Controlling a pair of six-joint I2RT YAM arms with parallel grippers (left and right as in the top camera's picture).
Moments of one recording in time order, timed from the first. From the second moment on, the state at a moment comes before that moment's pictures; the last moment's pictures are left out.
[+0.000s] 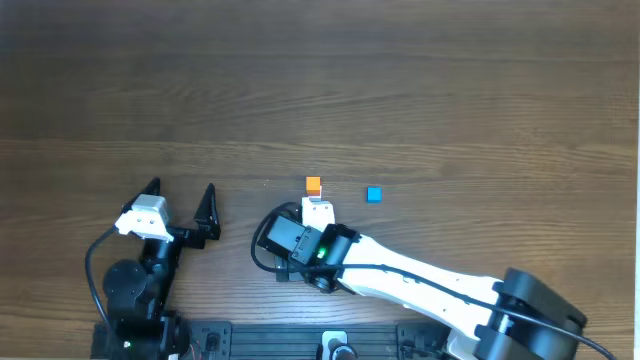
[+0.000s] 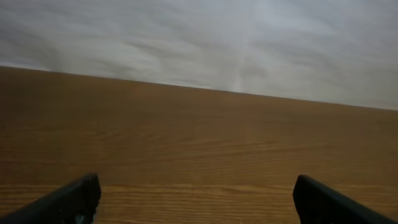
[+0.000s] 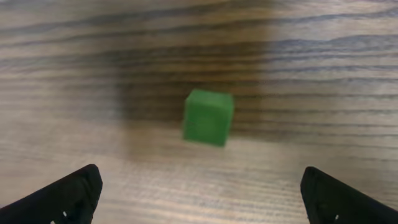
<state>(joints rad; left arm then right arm) -0.01 0.01 0.01 -0.06 0.15 -0.18 1.09 1.56 0.95 -0.78 0.09 1.02</state>
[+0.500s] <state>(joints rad) -0.01 0.01 0.01 -0.06 0.15 -0.18 1.09 1.69 0.95 -0.72 0.19 1.07</state>
